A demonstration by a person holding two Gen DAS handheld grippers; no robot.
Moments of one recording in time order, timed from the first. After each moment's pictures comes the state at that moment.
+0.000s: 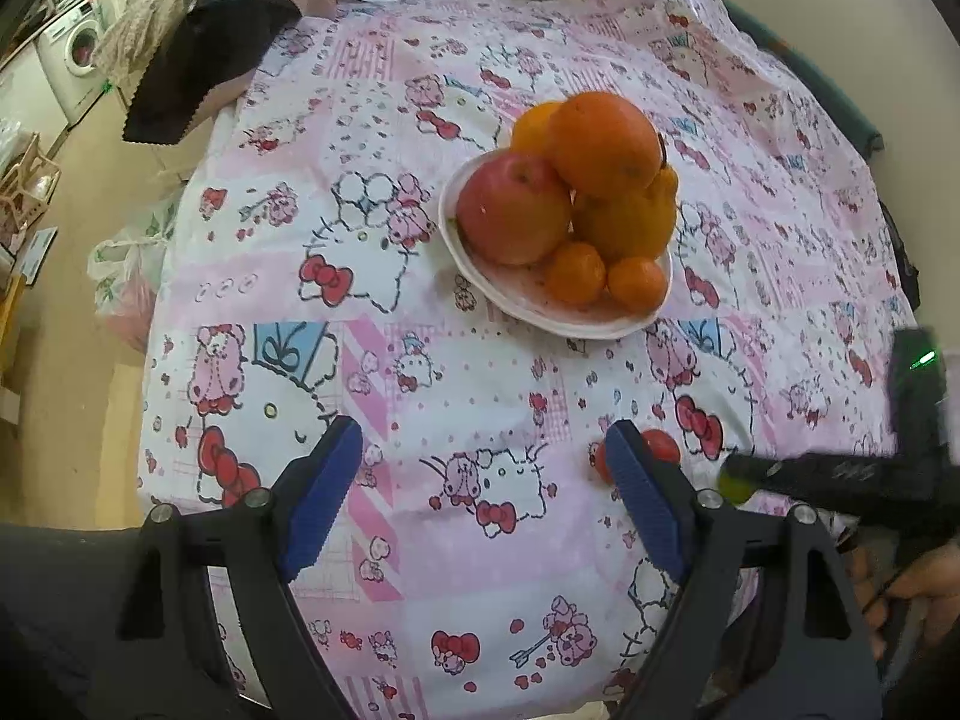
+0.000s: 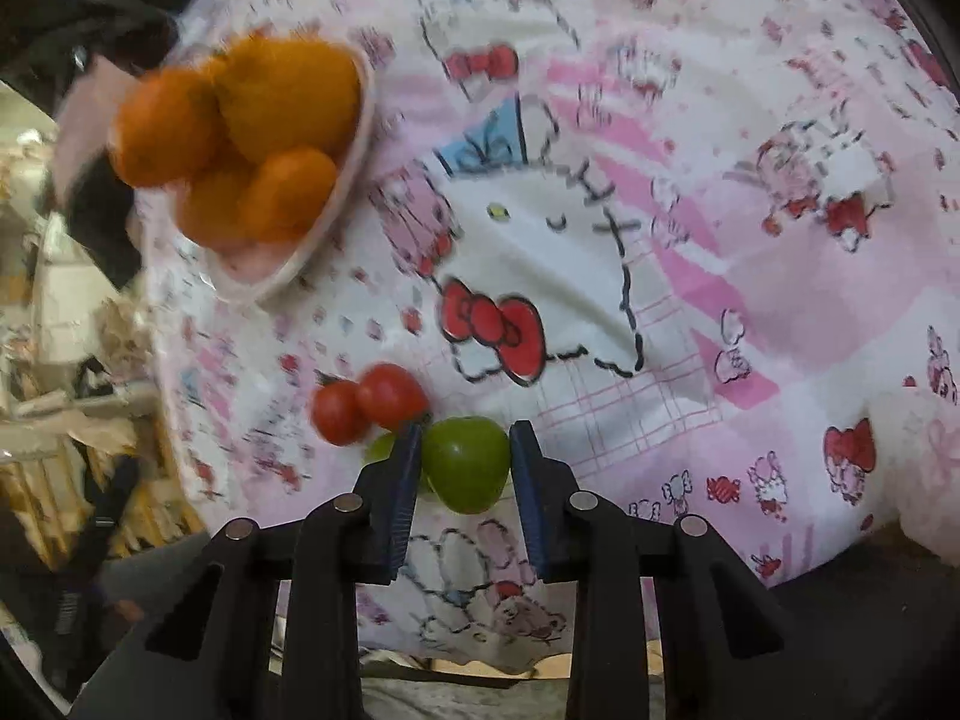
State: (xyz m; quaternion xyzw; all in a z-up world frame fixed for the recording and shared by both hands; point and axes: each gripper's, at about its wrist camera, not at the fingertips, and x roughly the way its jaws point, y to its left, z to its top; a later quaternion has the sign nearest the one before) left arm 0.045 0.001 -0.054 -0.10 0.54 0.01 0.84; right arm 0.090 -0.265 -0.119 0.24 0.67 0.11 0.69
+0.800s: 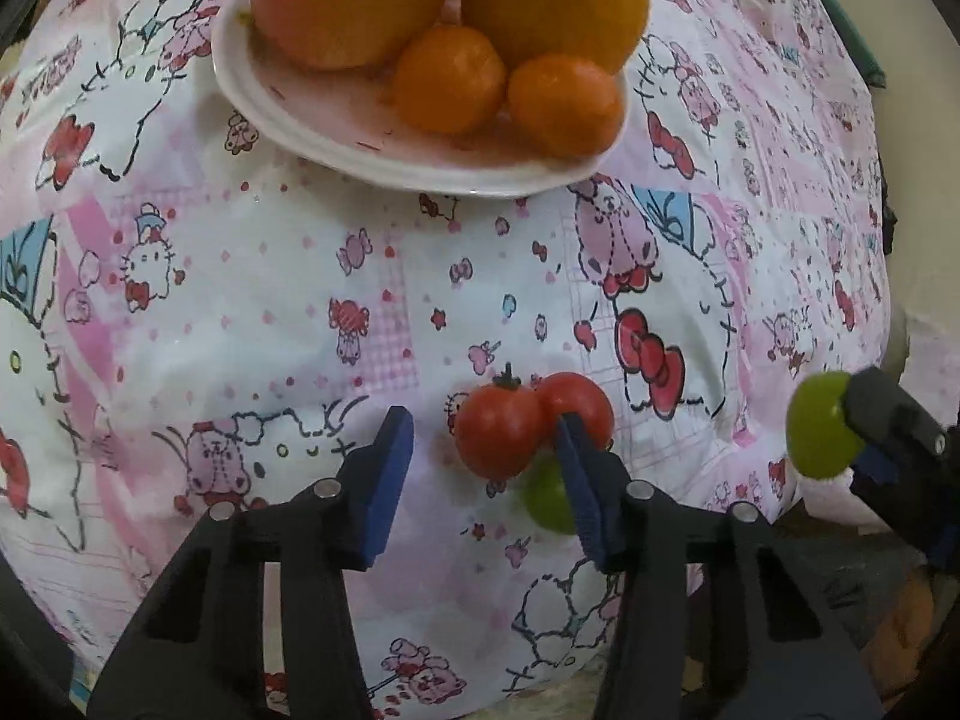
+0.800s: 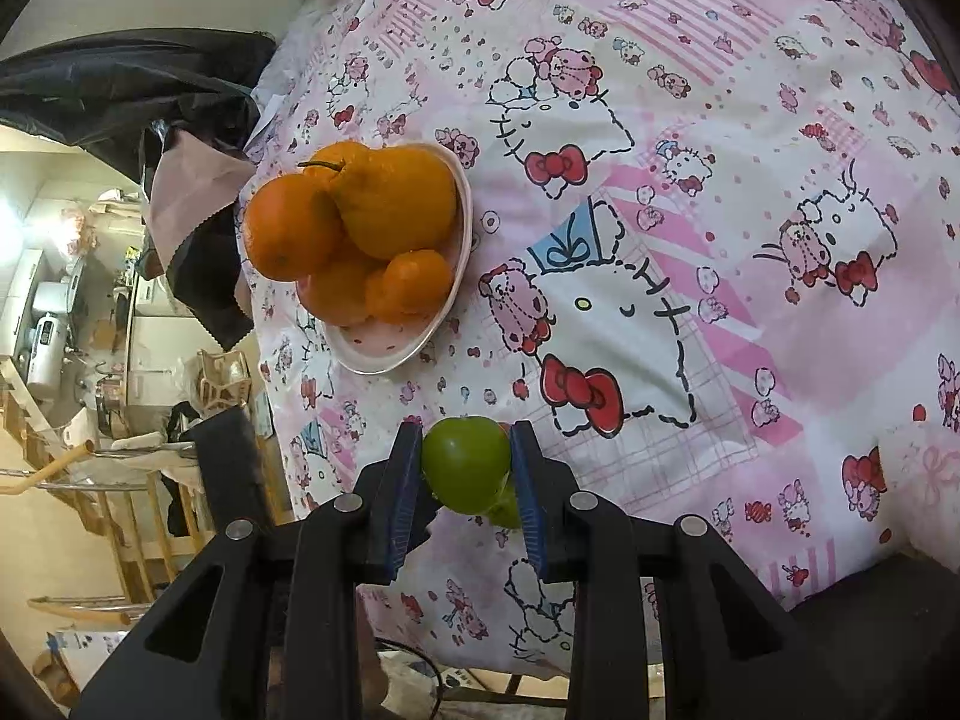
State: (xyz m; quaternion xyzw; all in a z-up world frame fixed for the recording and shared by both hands) left arm 0.099 -0.064 -0.149 -0.17 0.67 -0.07 0.72; right arm 0.099 -0.279 -0.090 0.33 0.61 0.16 0.70
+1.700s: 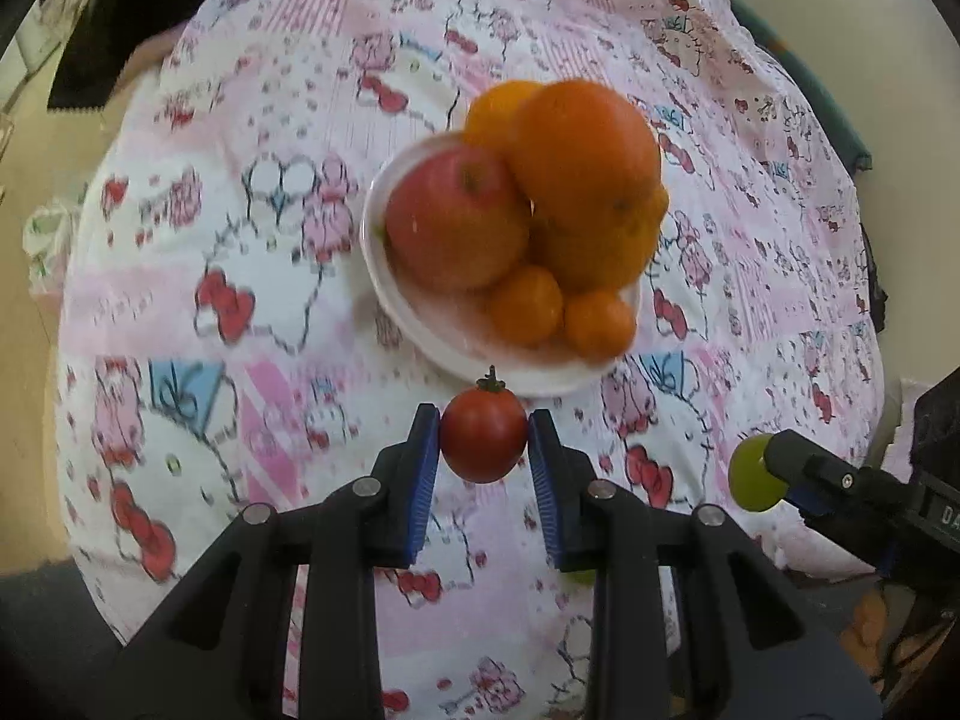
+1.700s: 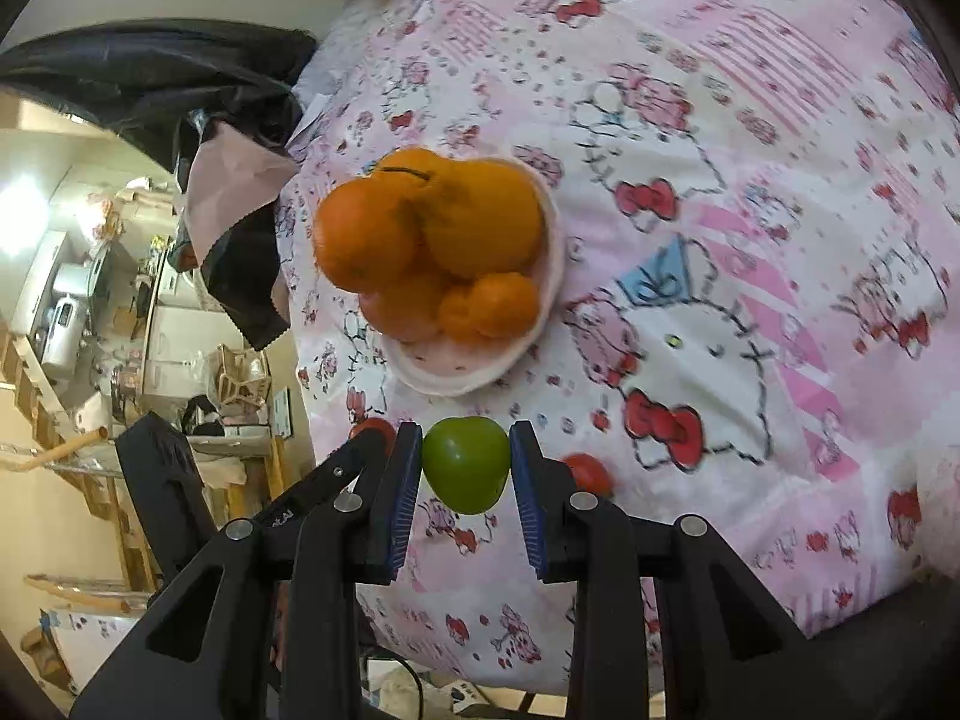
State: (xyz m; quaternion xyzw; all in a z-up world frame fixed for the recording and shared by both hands) left arm 0.115 -0.002 -0.073 -0.16 0.57 -0.03 0.80; right arm 0.124 -0.237 -0.070 0.31 0.59 0.20 0.72
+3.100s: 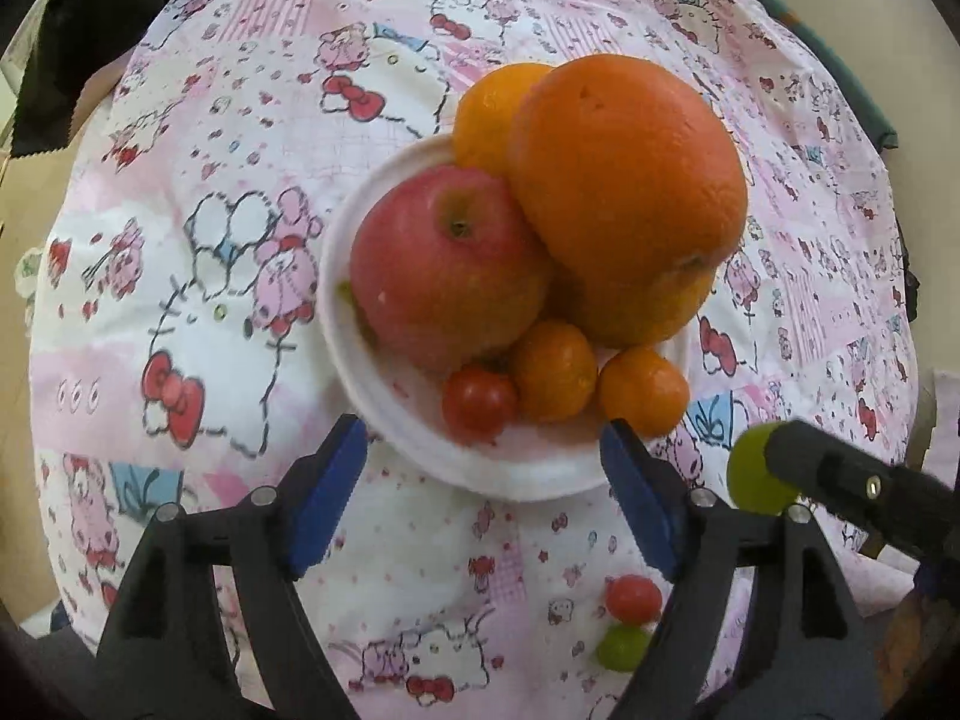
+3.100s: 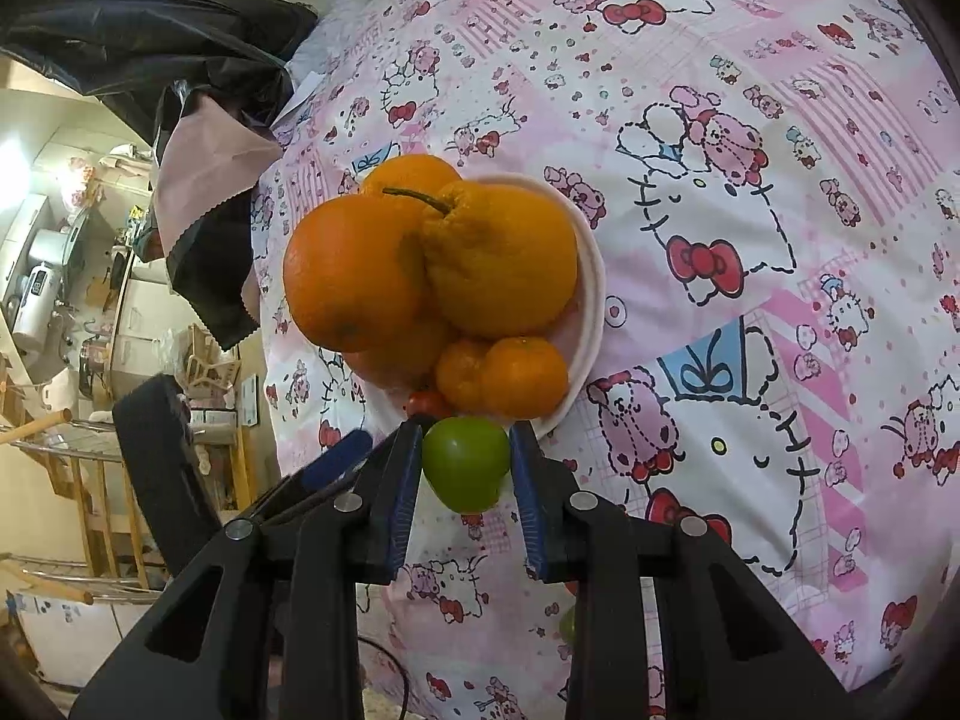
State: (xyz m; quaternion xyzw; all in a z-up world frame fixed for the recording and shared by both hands) left arm 0.166 -0.012 -0.107 -0.13 0.59 -0.02 0.80; right arm 0.173 -0.212 -0.084 0.27 0.60 0.19 0.73
